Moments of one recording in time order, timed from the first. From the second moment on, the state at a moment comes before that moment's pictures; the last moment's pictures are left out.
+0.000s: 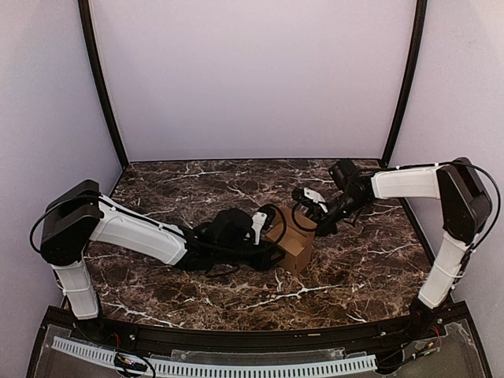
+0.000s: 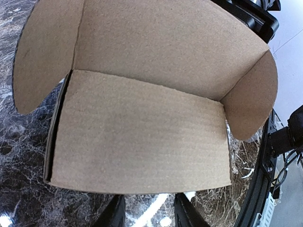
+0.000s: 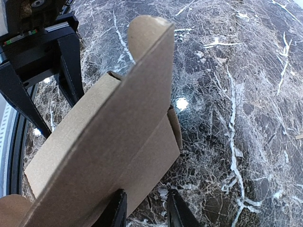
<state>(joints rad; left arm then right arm) -1.08 1.85 1.00 0.29 0.03 -0.54 0.47 1.77 1.11 -0.49 -0.82 -0.72</state>
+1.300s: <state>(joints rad) -0.89 1.84 1.62 -0.51 0.06 -0.06 0.45 1.78 1.11 -0.46 -0.77 -0.67</state>
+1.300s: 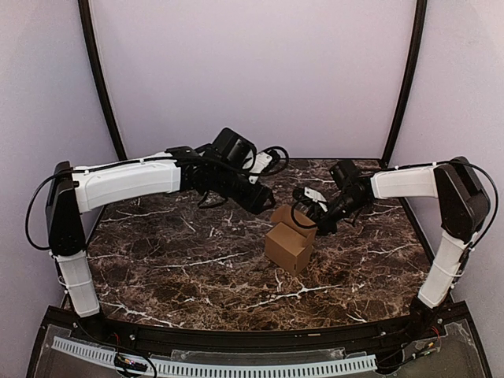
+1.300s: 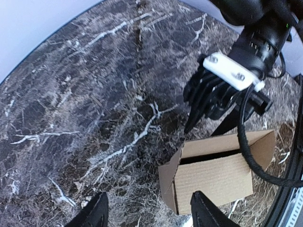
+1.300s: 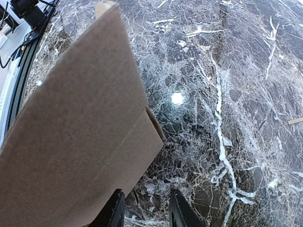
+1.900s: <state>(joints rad) -0.90 2.00 1.74 -0.63 0.14 0.07 0.45 1.78 1.11 -0.45 -0.78 -0.67</state>
